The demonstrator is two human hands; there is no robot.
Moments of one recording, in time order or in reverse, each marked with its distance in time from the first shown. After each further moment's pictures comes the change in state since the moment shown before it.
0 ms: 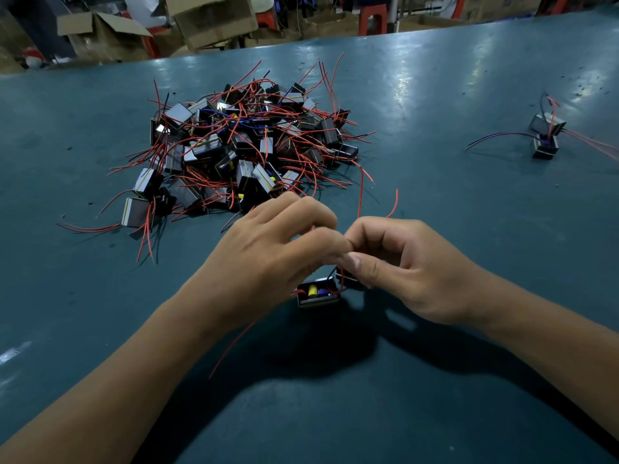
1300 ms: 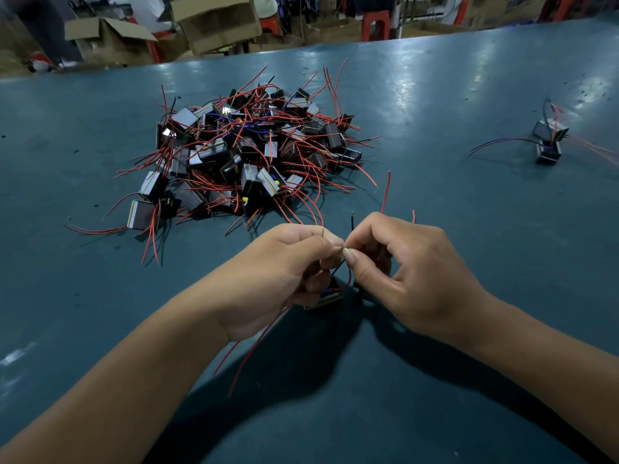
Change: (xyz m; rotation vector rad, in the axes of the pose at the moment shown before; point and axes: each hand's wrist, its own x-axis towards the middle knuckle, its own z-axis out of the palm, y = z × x) left_hand 0.010 0.021 0.000 -1.331 -0.197 -1.090; right_hand 0.000 -0.002 0.014 -0.537 0.329 -0.187
